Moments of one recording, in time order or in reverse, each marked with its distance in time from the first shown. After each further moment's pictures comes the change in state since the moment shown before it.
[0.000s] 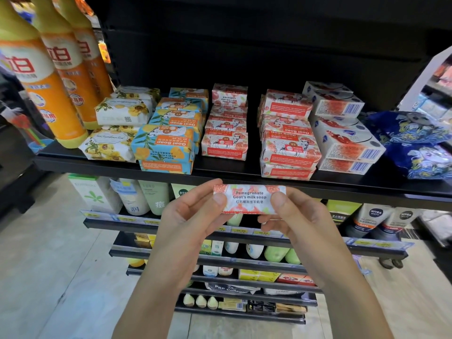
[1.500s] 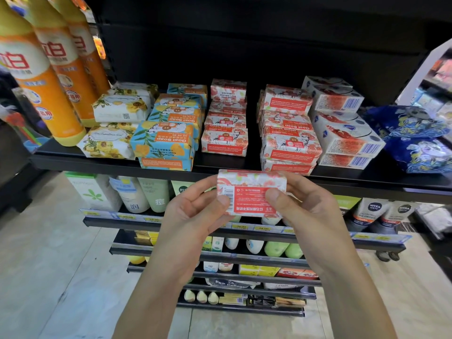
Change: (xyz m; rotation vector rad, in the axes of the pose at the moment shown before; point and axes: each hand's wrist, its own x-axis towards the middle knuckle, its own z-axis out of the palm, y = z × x) left_hand 0.003 0.000 -0.003 -0.010 -0.044 -0.021; right_hand 0.004 -0.006 0.005 0.075 0.075 -0.092
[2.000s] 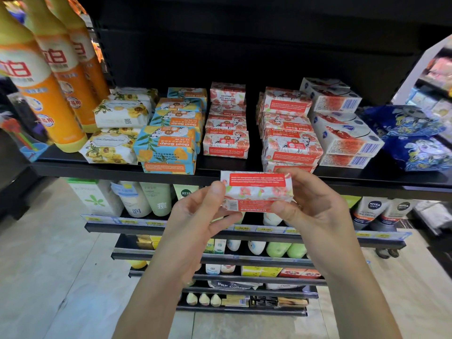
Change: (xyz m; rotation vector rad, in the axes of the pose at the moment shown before) left_hand 0.000 0.013 0.002 0.047 -0.015 -0.087; right_hand -0.006 0.001 -0.002 -0.014 -0.036 -0.229
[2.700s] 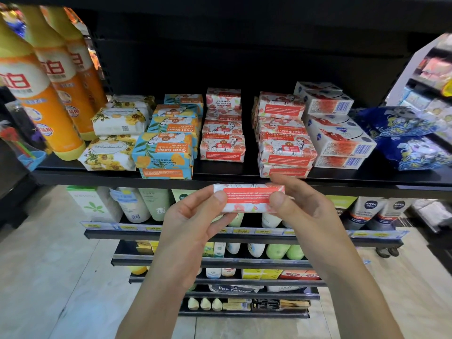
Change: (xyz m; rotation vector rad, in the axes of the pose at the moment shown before) left_hand -0.002 -0.001 0.001 -0.088 0.072 0.033; right_hand -0.001 -0.009 0.002 -0.132 0.012 0.272
